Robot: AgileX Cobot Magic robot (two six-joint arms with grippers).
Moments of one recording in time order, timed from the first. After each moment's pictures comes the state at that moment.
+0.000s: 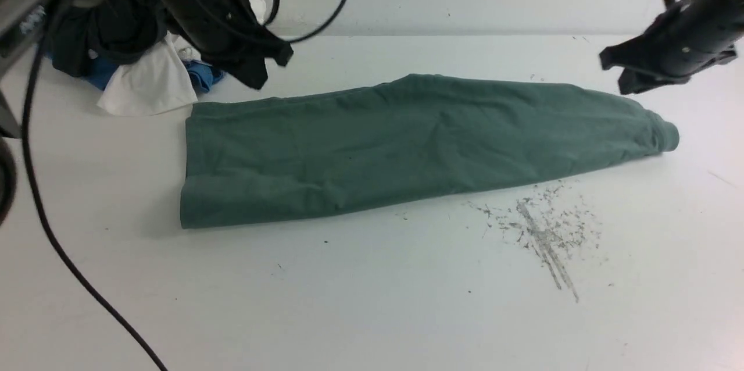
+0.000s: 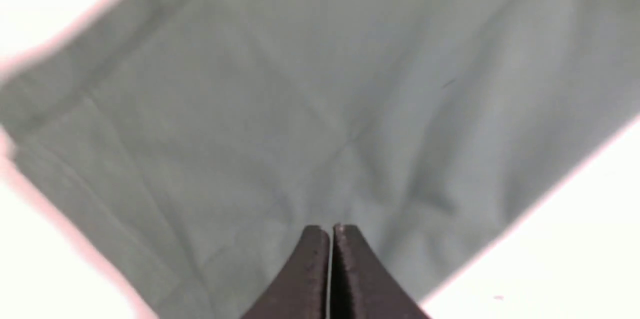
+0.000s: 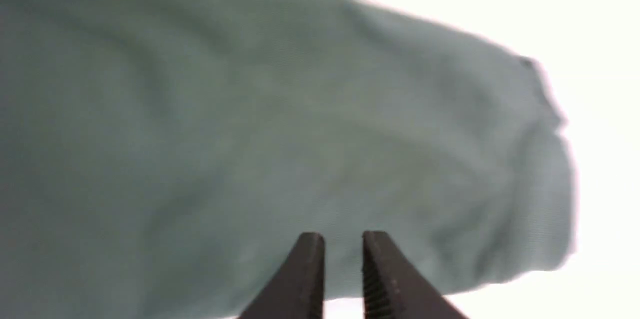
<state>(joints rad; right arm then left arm) -0.07 2.10 -1.84 0.15 0.95 -0.17 -0.19 2.05 -2.09 -0.23 1.23 0.31</state>
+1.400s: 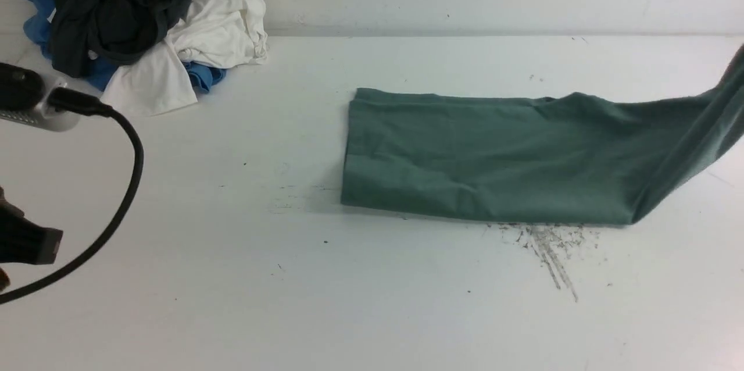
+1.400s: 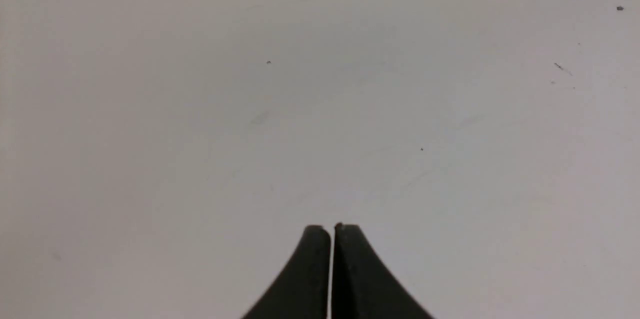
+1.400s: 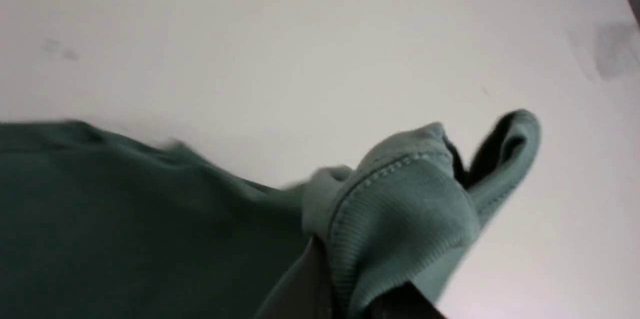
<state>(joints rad) -0.10 1.87 -1.87 -0.09 0.99 -0.04 -0.19 0.93 -0.90 0.16 0.99 -0.05</state>
